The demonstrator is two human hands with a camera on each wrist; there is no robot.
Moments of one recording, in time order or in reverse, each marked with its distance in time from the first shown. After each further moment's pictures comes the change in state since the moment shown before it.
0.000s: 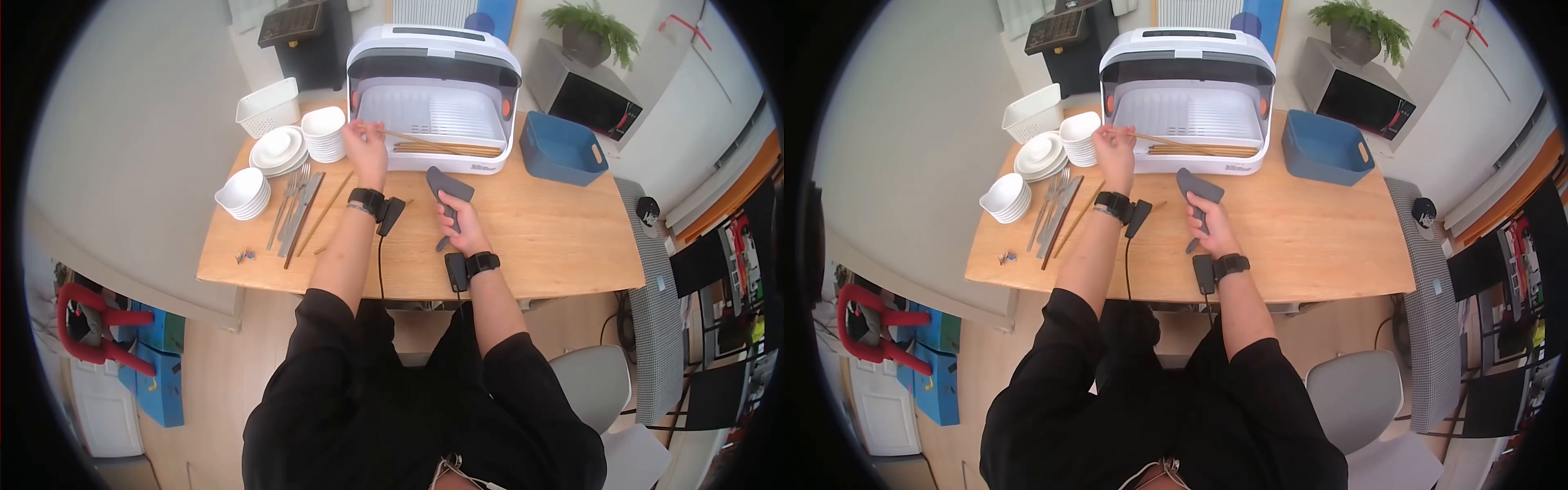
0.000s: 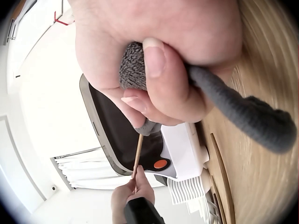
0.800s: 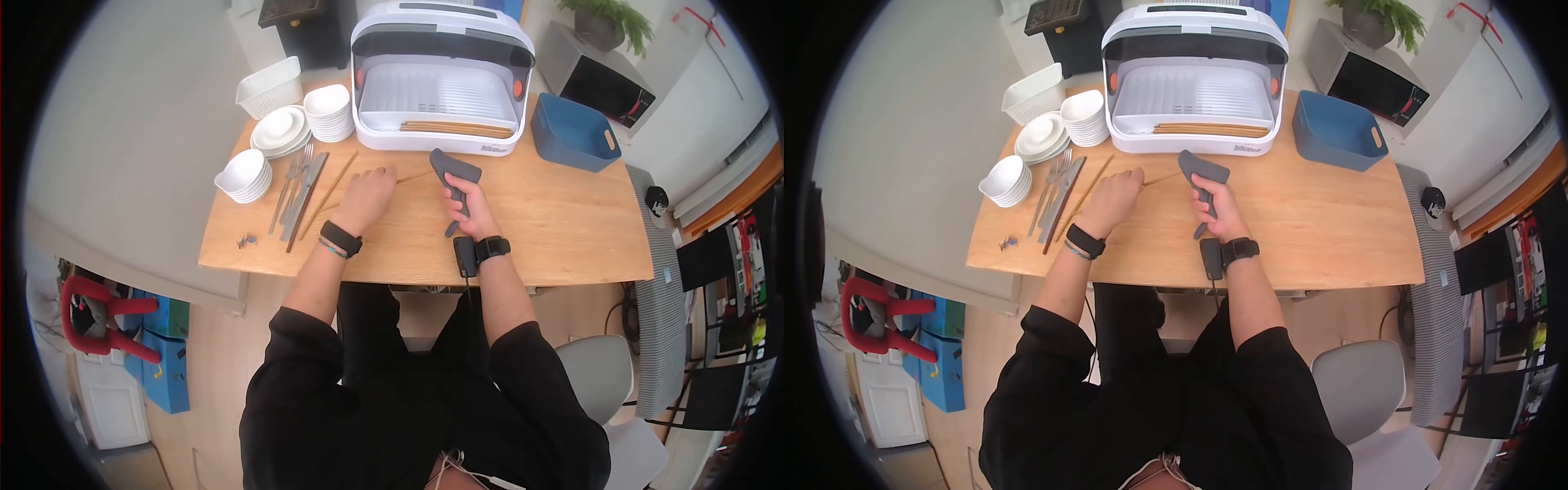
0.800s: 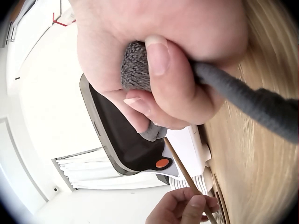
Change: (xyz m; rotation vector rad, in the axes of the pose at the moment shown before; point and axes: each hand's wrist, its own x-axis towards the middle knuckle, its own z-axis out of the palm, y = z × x) left_hand -0.072 0.065 -0.071 1.596 -1.011 0.475; right_hand 0.001 -0.001 -0.002 -0.037 0.004 0.069
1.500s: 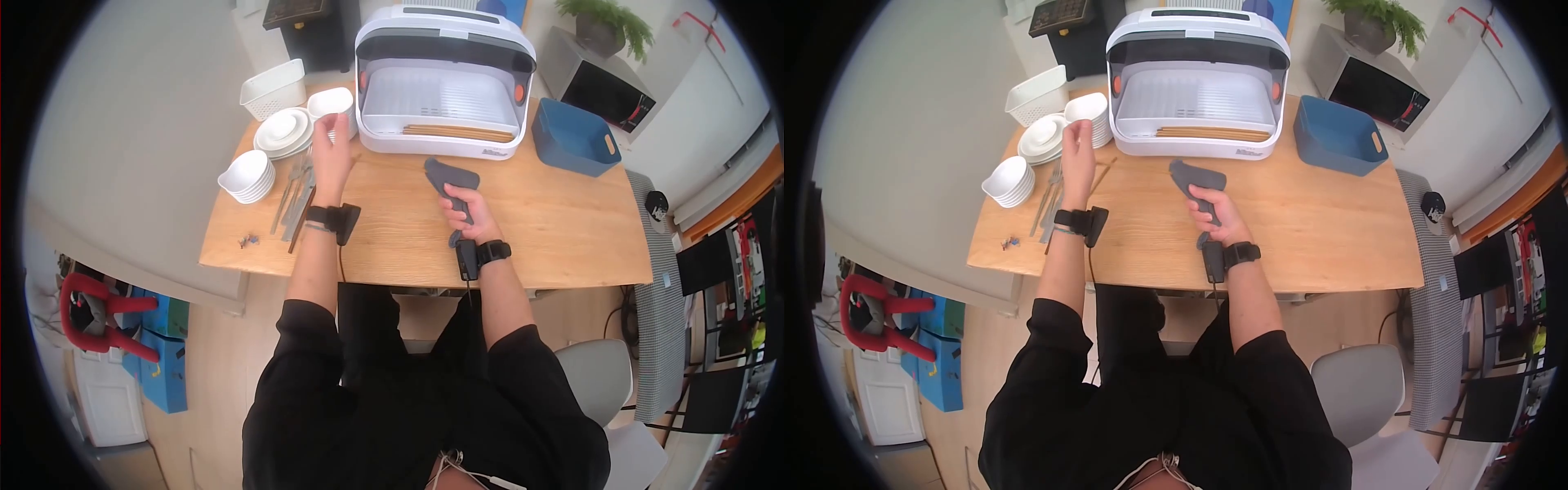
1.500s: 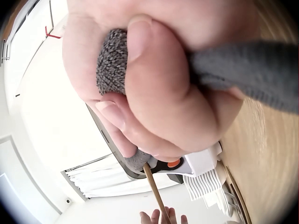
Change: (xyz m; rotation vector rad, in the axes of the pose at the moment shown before) left_hand 0.037 -0.040 -0.024 -0.533 0.819 -0.411; right_hand -0.005 0.000 -0.004 0.131 -0.252 0.152
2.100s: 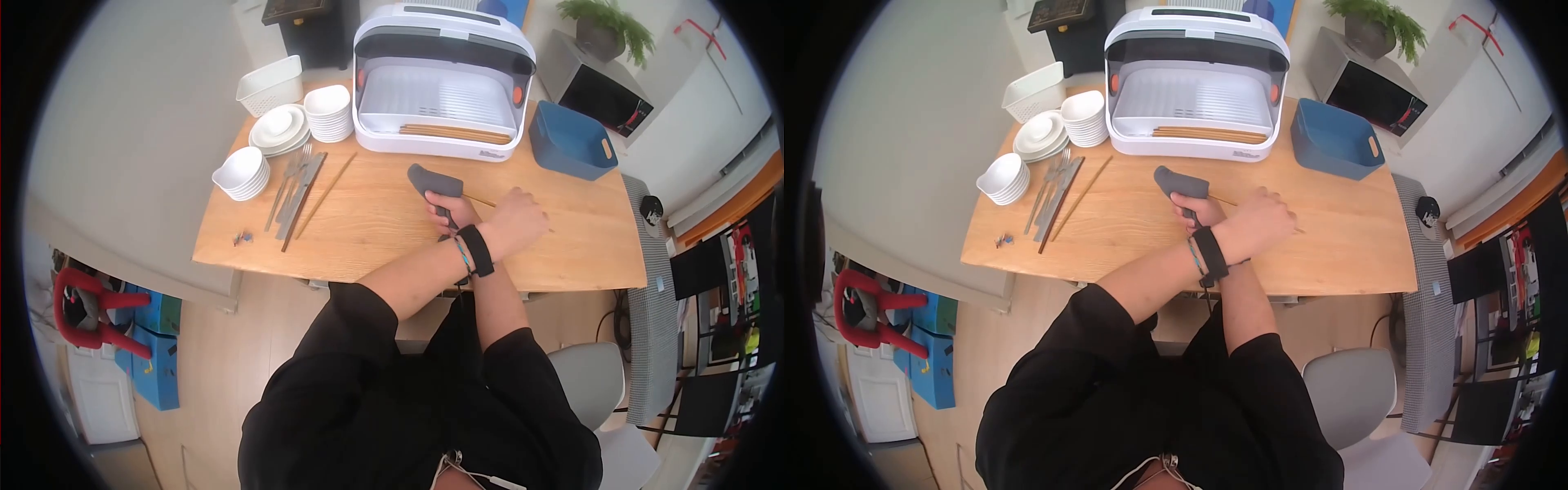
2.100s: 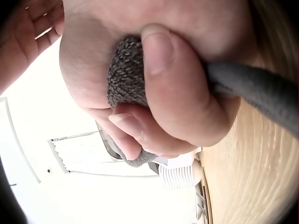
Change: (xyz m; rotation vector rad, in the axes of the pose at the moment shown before) left_hand -0.120 0.191 0.110 0.164 -0.913 0.864; right_hand 0.006 0.008 0.015 -0.367 0.097 0.039
